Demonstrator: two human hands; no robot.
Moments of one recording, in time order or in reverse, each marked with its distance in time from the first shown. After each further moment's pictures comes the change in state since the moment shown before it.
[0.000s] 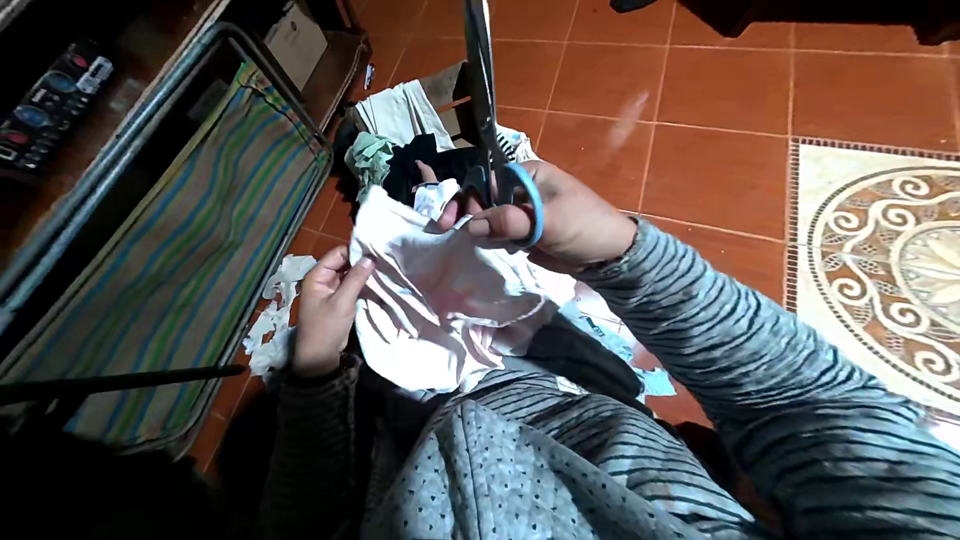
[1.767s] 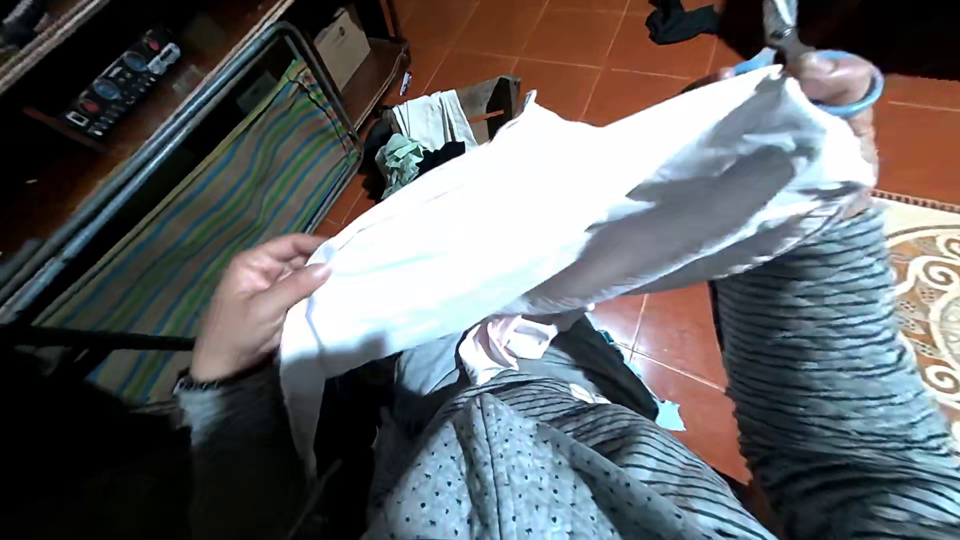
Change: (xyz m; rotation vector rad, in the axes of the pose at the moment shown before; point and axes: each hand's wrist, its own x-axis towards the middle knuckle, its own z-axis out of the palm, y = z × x) left_hand -0.032 0.084 -0.075 0.099 -0.178 0.045; right_hand -0.049 -0.055 -0.084 0.053 0.241 -0.376
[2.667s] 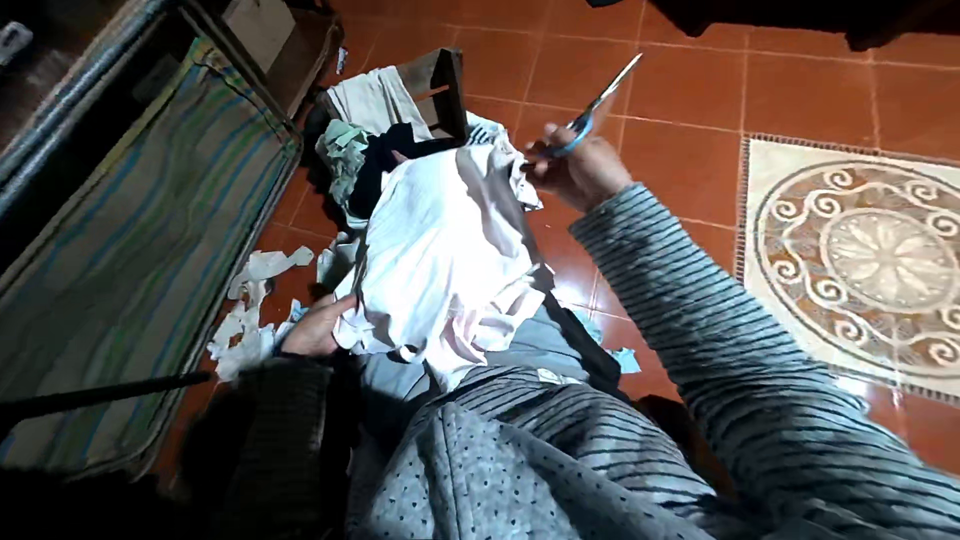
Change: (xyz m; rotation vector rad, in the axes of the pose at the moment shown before) left_hand 0.039 -0.175 0.052 -0.386 0.007 -0.739; right_hand 0.004 0.128 -0.042 -0.224 0.567 0.593
